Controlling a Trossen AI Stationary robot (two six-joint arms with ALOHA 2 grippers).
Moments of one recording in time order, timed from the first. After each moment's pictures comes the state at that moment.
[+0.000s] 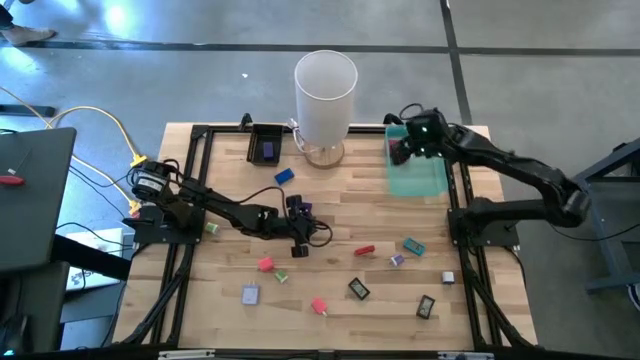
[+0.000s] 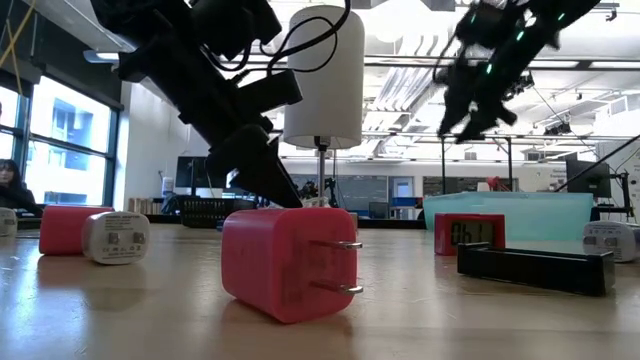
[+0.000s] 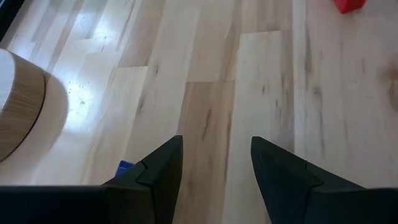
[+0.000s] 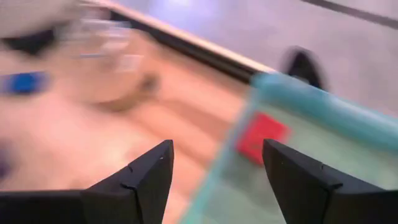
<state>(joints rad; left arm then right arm) -0.18 1.71 0.86 0.08 -0.44 -0.05 -0.67 1.09 0.83 -0.49 0.06 0.31</state>
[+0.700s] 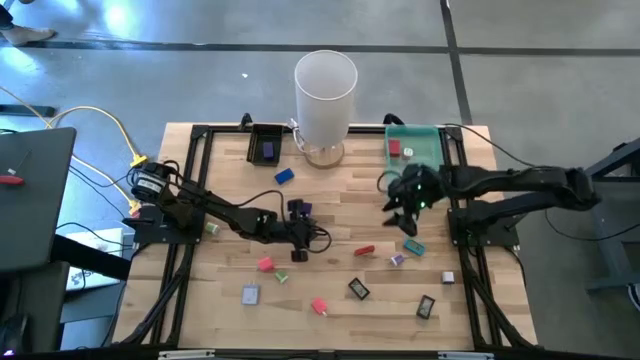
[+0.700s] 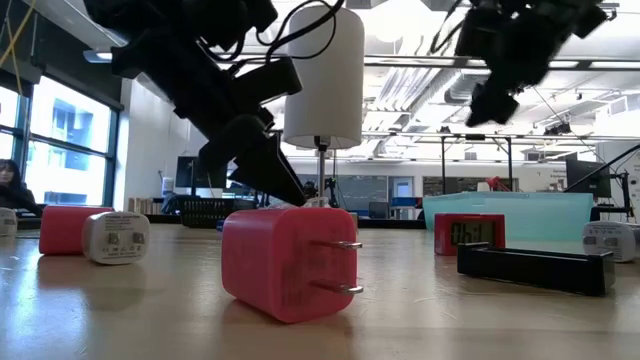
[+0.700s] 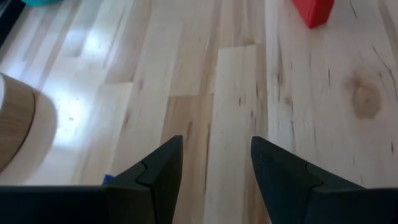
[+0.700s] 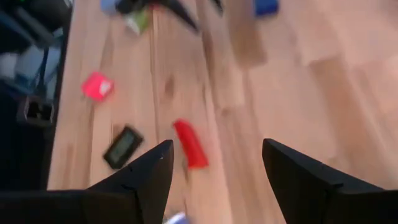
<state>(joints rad) -0.21 1.71 0.86 0.12 -0.44 -0.03 -0.11 1.02 0.70 -0.48 -0.29 0.27</state>
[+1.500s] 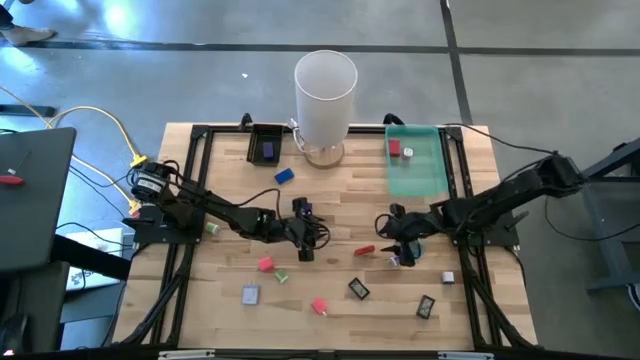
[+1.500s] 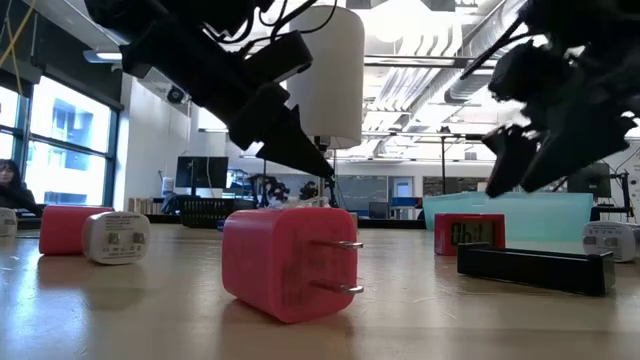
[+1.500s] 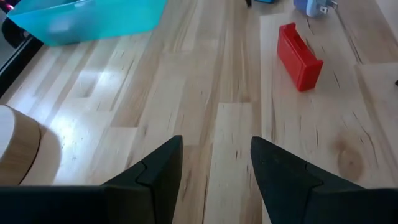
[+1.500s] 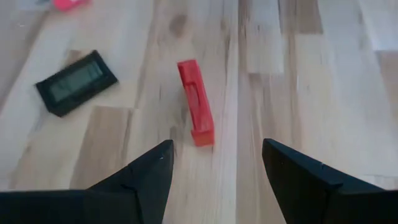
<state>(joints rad) -0.21 1.71 0.86 0.29 -0.44 -0.02 0.24 1.18 0.40 -0.02 0.06 0.19</state>
